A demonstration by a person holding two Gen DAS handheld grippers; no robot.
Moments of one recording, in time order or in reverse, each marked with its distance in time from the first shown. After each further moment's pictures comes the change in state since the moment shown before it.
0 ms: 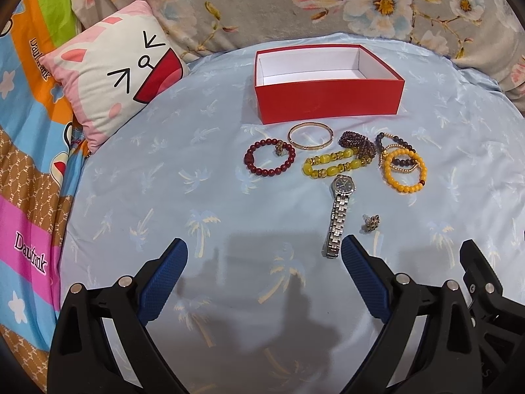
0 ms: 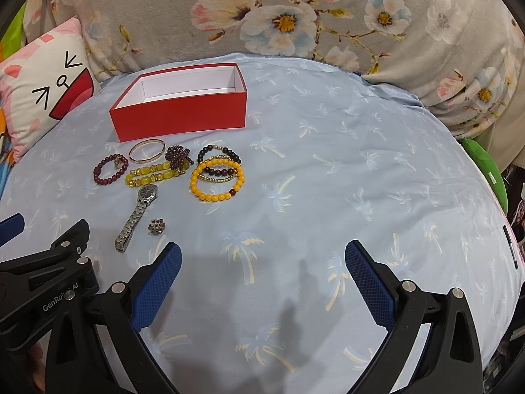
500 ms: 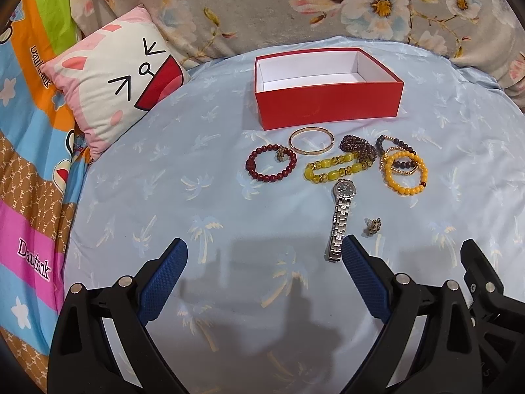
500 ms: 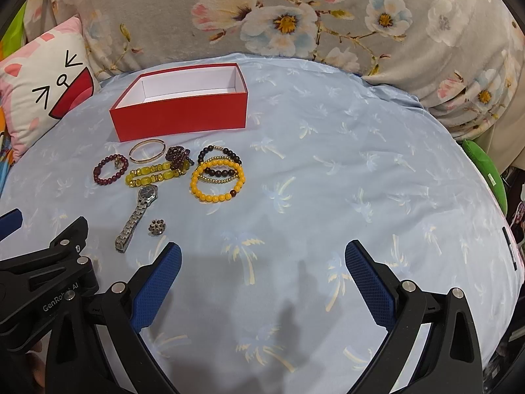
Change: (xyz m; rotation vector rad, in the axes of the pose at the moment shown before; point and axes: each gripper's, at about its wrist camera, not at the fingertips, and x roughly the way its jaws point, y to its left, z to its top) left arm -0.002 0.003 0.002 0.016 -0.024 0.007; right arm 0.000 0.000 0.001 0.000 -0.001 -0.002
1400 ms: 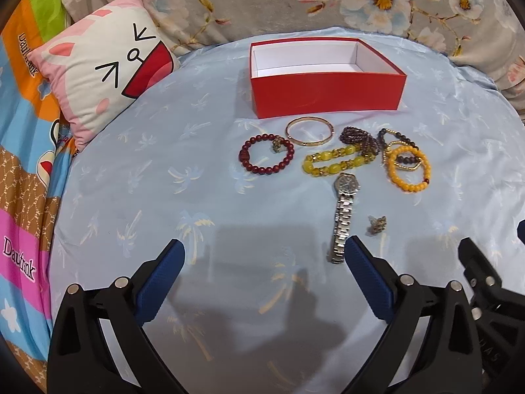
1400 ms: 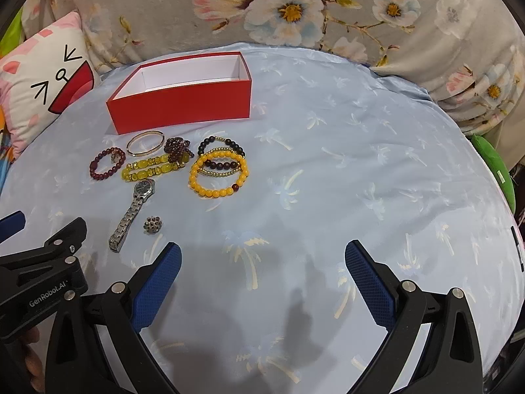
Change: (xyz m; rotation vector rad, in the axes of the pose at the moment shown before) left arm 0.023 0.011 0.001 -0.017 0.048 -0.061; right arm 0.022 -0.001 0.003 -0.009 0.032 0.029
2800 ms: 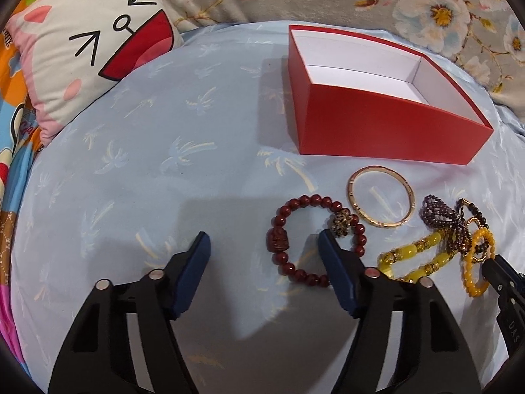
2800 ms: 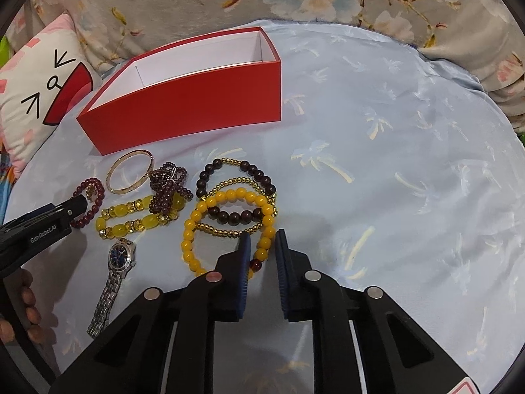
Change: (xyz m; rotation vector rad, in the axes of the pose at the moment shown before) left arm 0.113 0.040 0.065 -0.114 0.036 -0.059; right arm 0.103 0.014 0.054 0.020 0.080 0.160
